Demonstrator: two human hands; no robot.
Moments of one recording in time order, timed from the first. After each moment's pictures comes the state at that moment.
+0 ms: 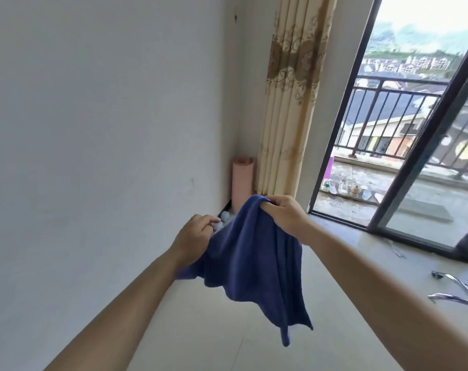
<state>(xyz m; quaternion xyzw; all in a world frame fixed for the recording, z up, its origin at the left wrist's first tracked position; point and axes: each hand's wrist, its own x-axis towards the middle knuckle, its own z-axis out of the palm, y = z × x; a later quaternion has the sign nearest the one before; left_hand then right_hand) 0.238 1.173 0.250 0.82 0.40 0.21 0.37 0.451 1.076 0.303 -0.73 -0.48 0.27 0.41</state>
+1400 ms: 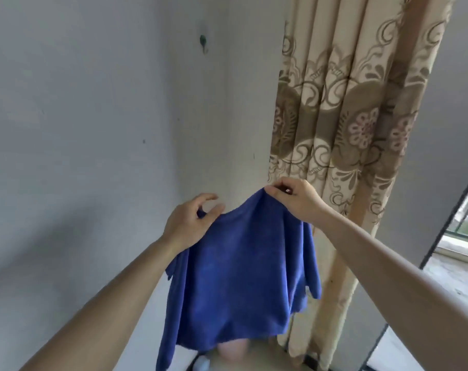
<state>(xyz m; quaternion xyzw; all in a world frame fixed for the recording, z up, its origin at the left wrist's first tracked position) 0.847 1.931 0.343 0.81 0.41 0.35 0.22 1.109 1.857 0.382 -0.66 -0.61 0.14 0.42</state>
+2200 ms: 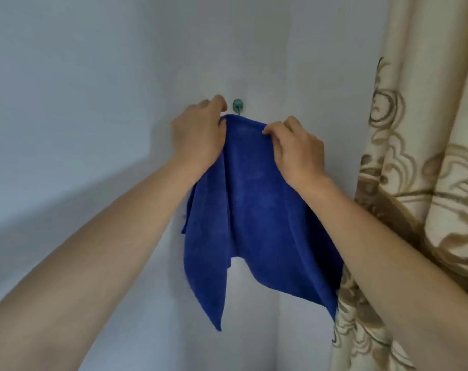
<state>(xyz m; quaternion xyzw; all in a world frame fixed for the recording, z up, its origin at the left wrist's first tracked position) 0.975 2.242 0.624 0.65 0.50 0.46 -0.35 1.171 2.271 0.576 -0.41 -0.70 -0.28 0.51</state>
